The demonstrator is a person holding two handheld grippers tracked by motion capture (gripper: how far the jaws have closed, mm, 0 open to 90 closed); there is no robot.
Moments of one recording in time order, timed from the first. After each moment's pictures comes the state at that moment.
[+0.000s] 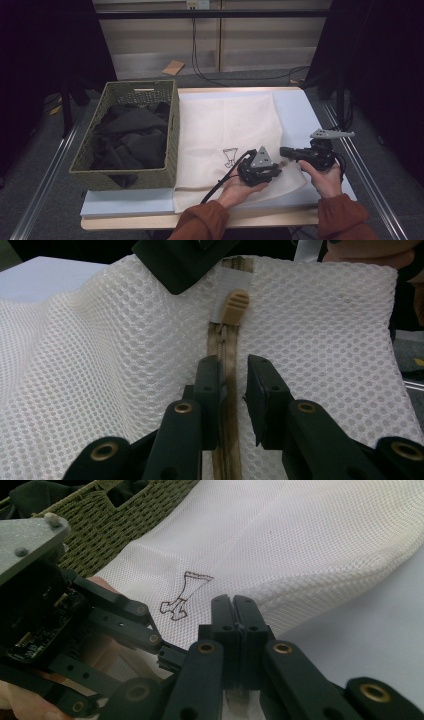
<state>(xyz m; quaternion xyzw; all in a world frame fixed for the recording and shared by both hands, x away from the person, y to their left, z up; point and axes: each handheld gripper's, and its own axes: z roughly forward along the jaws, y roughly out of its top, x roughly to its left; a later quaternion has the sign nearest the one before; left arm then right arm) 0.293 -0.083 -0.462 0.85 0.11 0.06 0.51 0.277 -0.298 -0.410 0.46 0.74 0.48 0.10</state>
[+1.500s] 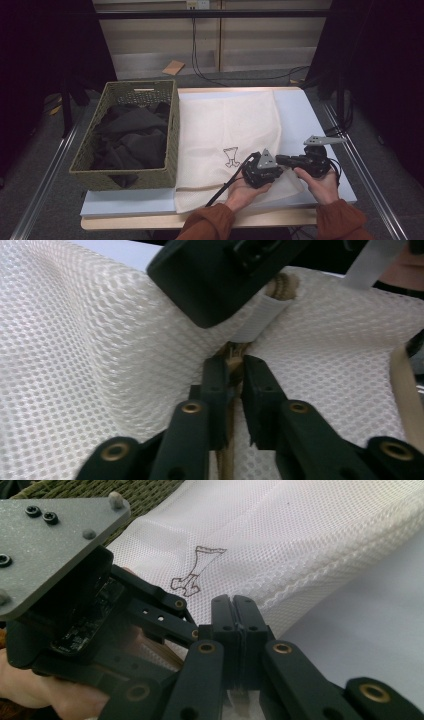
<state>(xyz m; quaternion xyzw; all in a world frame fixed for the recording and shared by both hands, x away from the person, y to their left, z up) 0.292 -0.097 -0.476 0.86 0.14 0.06 0.49 0.268 -0.287 -0.422 0.46 0.75 0.46 0.08</state>
